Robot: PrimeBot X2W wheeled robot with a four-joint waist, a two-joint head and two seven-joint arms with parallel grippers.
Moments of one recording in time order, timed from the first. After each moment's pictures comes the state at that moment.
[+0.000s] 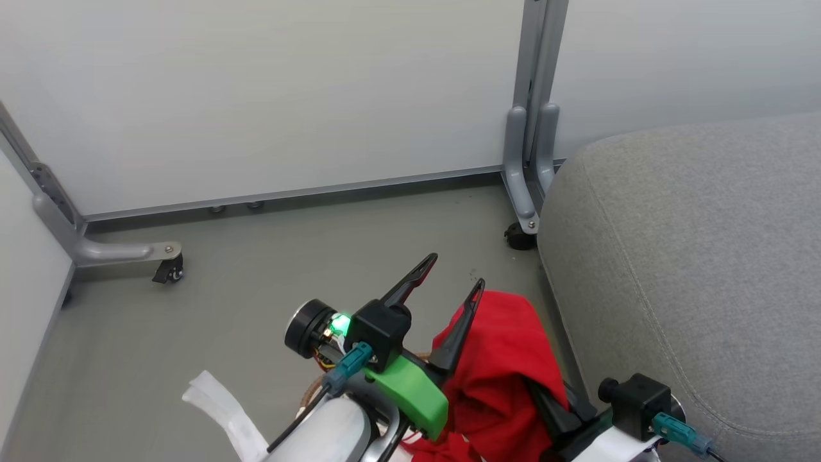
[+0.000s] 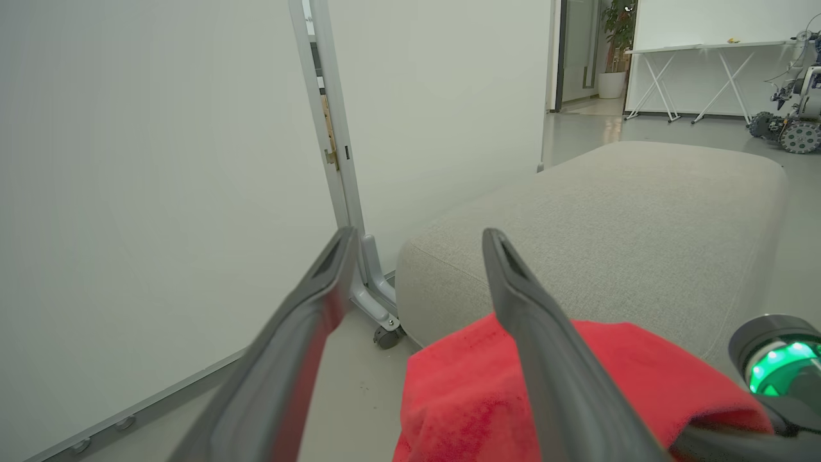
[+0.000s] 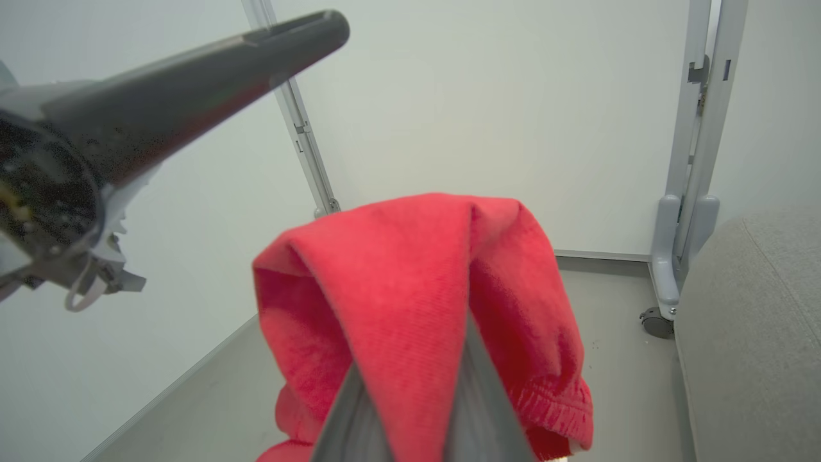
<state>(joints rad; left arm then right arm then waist) -0.37 0.11 -0.77 0.22 -0.38 0.03 -0.15 0.00 -0.22 0.50 0.12 0.41 0.13 -0.26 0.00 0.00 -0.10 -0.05</state>
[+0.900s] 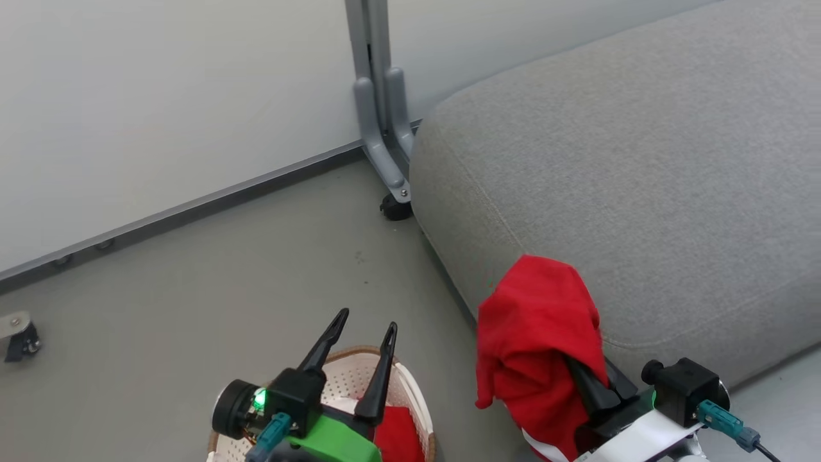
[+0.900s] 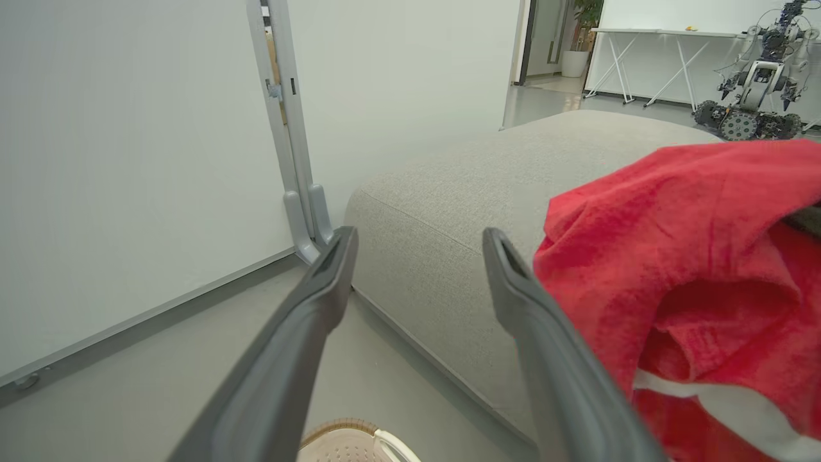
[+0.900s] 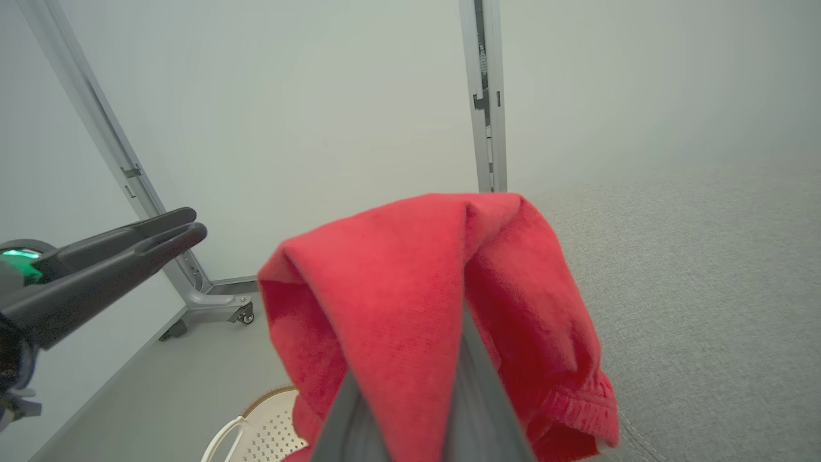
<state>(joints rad) -0.14 0.18 -0.63 0.20 -0.37 0.09 -0.26 0.02 -0.25 0.39 0.04 0.37 0.13 -0.26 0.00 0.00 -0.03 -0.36</state>
